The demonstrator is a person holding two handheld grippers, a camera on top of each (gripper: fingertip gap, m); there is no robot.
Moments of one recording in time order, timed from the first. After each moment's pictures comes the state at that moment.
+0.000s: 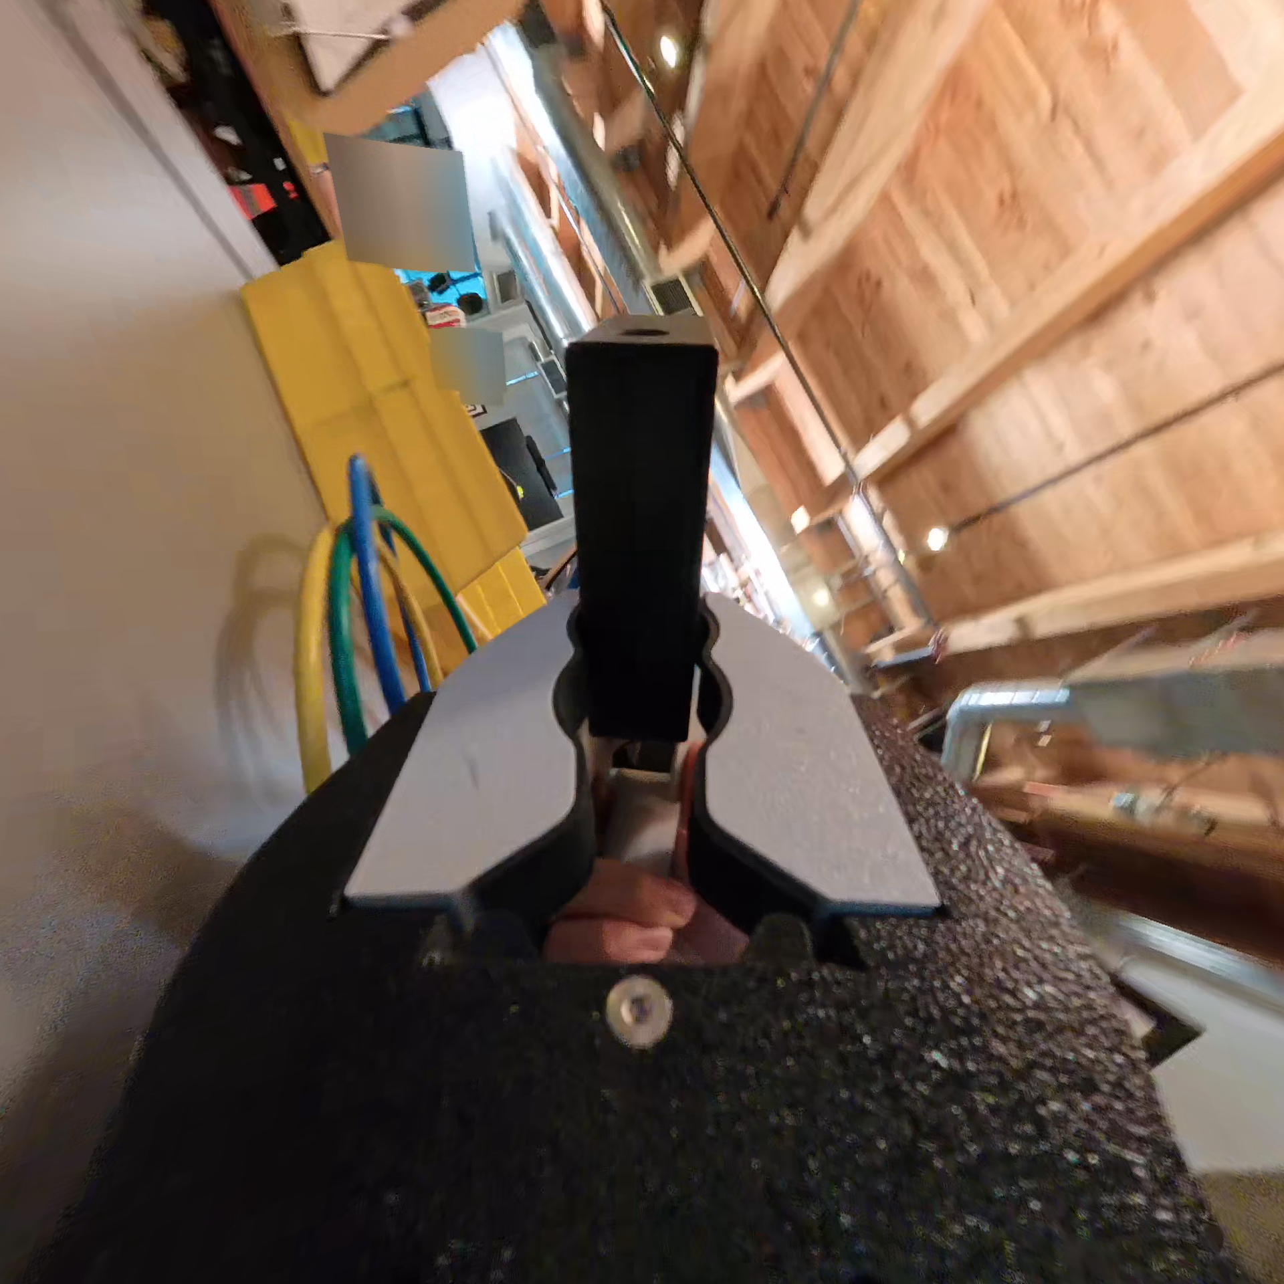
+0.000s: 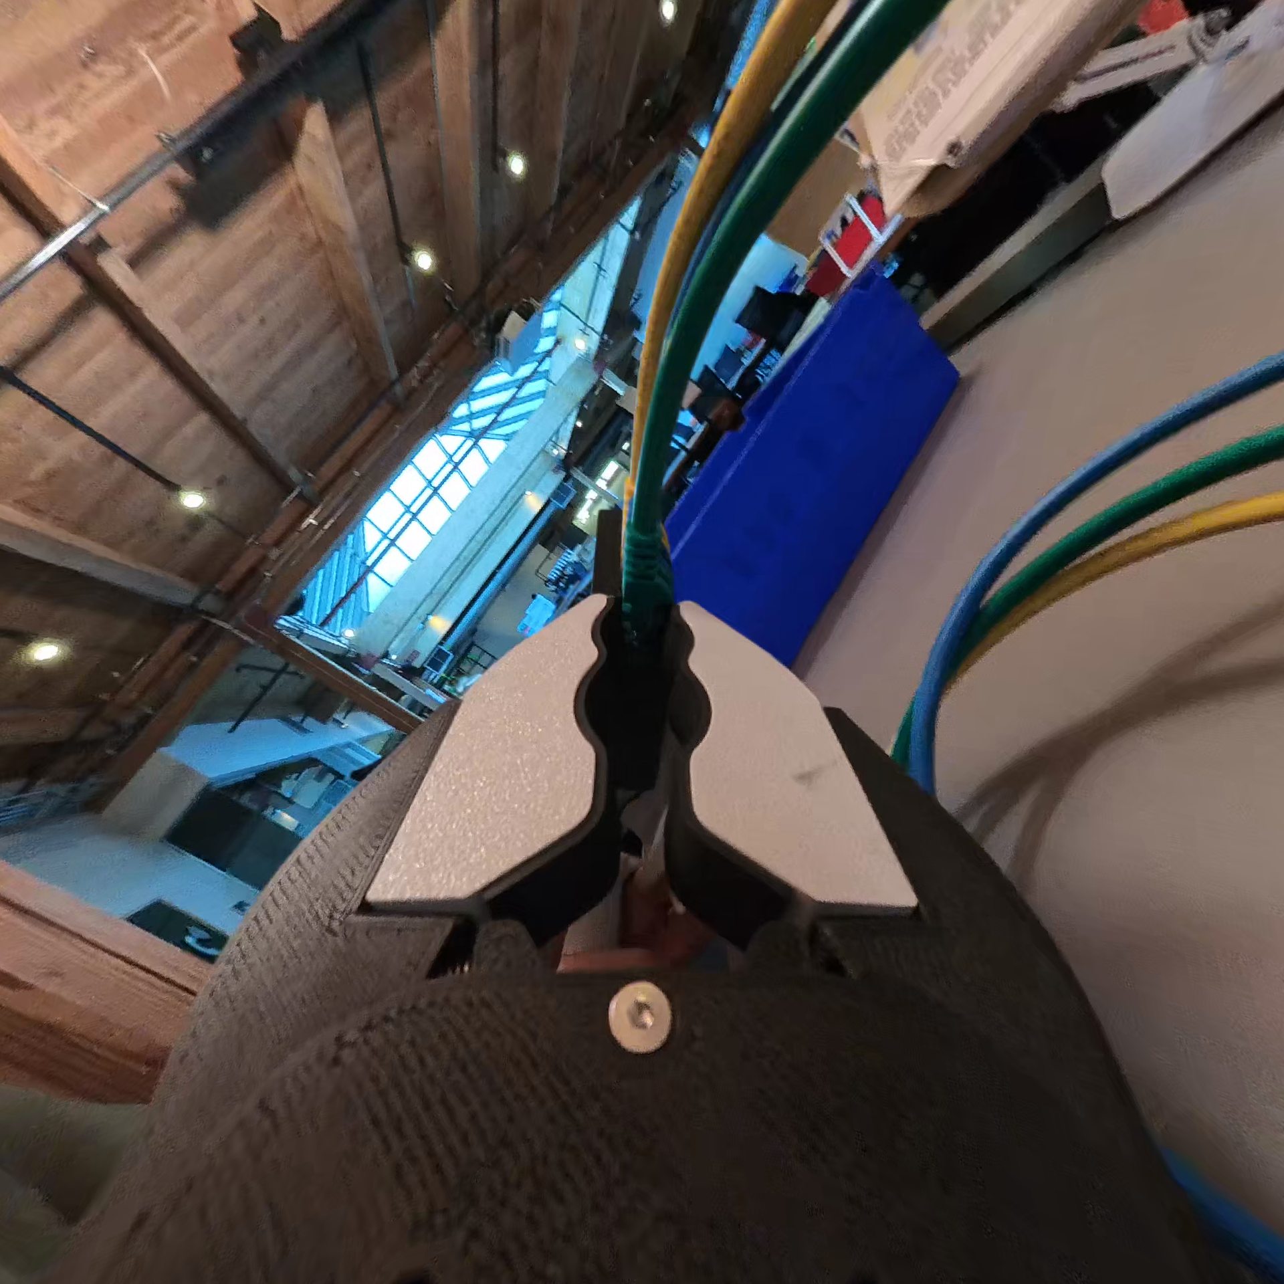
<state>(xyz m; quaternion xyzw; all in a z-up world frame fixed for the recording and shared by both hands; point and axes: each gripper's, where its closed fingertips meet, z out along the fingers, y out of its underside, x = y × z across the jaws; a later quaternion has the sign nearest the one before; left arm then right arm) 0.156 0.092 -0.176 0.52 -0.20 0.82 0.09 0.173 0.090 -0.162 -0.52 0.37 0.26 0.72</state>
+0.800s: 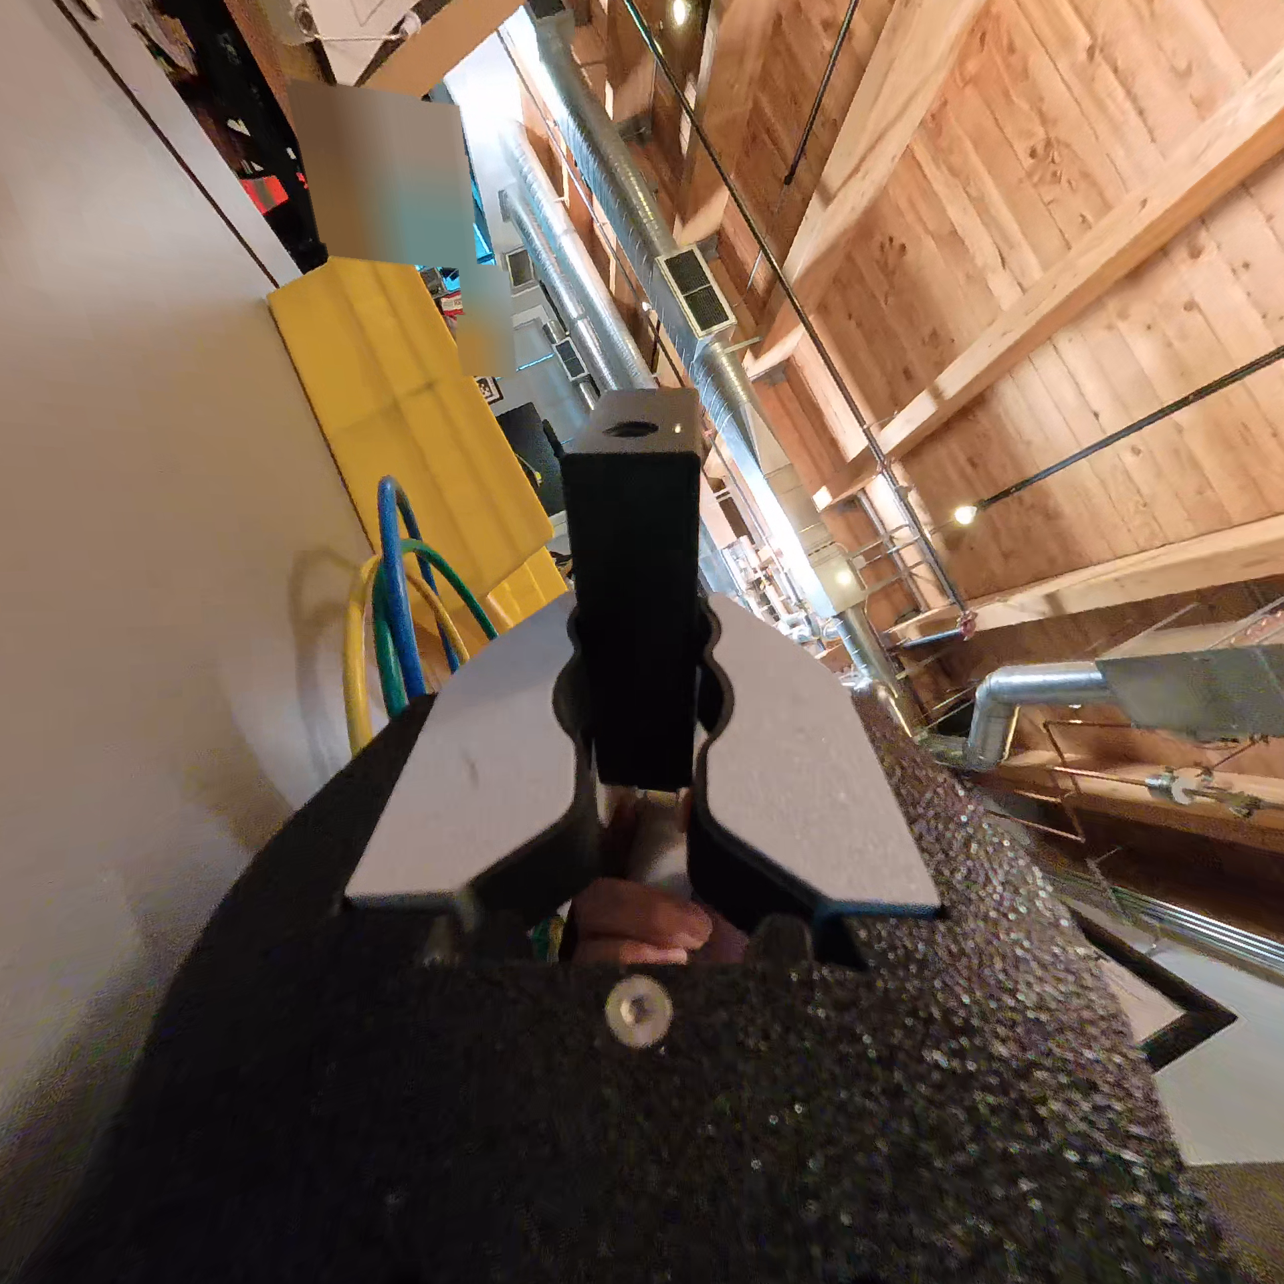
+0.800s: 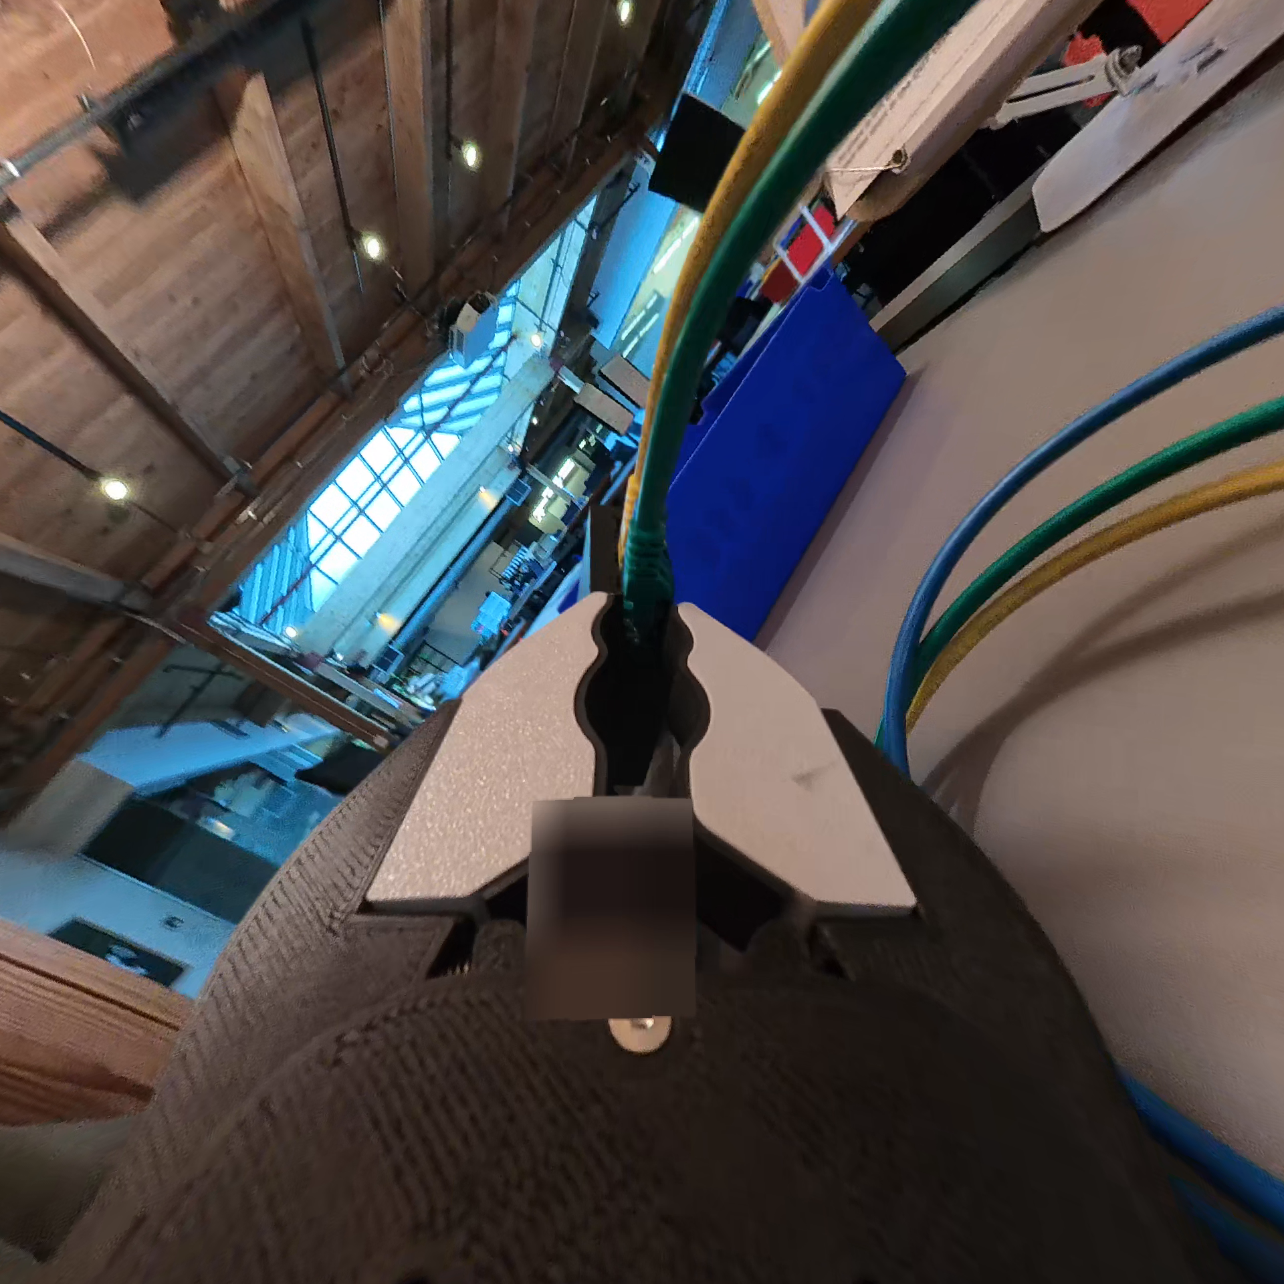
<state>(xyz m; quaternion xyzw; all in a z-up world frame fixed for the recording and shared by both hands) 0.157 0.096 -0.182 0.53 -0.22 0.82 0.08 0.170 0.081 -0.175 -0.54 0.38 0.23 0.71</state>
